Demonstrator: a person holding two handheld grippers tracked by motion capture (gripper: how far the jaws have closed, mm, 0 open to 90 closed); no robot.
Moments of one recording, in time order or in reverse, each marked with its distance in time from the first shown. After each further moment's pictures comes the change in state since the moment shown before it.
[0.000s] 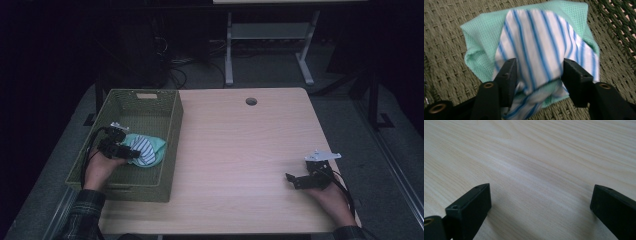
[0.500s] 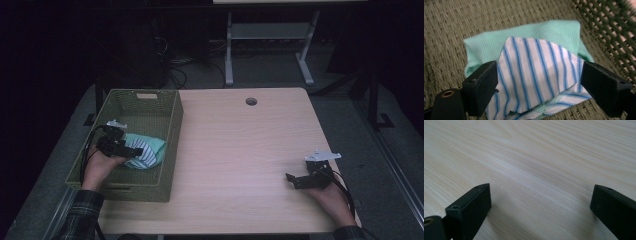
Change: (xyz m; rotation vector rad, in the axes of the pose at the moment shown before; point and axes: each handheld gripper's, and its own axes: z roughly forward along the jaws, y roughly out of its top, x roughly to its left) left arm 0.000 0.002 -0.008 -0.112 -0.015 0.010; right arm 0.000 0.000 0.000 -0.001 0.000 0.002
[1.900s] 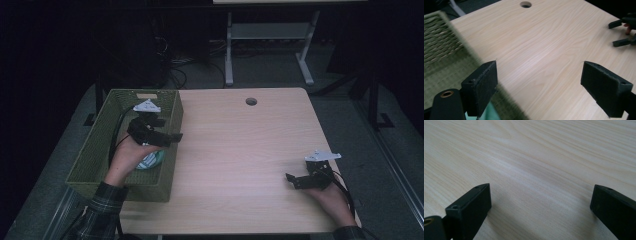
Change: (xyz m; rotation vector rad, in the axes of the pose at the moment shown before) left arm -0.121 0.079 -0.039 -0.229 -0.225 0.200; right arm 0.000 0.000 0.000 0.000 -0.001 0.002
